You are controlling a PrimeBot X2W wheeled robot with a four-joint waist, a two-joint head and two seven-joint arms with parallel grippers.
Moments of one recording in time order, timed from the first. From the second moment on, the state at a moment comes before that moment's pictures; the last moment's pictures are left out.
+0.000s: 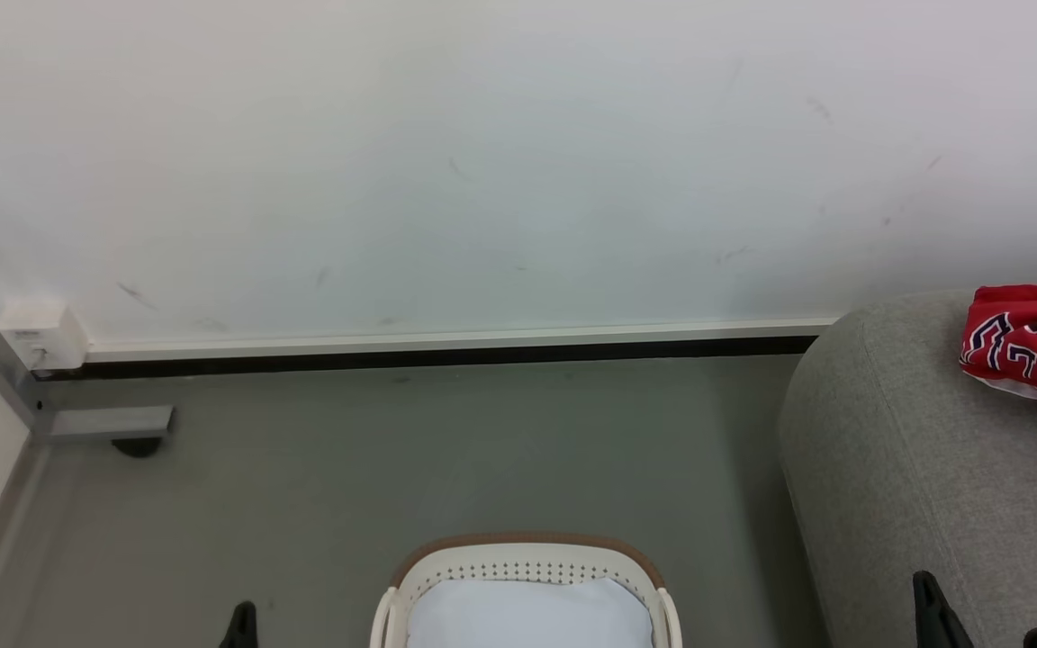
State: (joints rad) left arm 0.07 0.09 -0.04 0.28 -0.54 0.00 -0.17; right arm -0.01 -0.03 -0.03 0.40 0.46 0.13 -0.17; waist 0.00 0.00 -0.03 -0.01
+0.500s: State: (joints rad) left arm 0.04 0.08 -0.01 0.27 -0.77 -0.02 -0.11; right arm -0.02 -0.04 -0.05 0.37 0.70 0.13 -0.11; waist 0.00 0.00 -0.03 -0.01
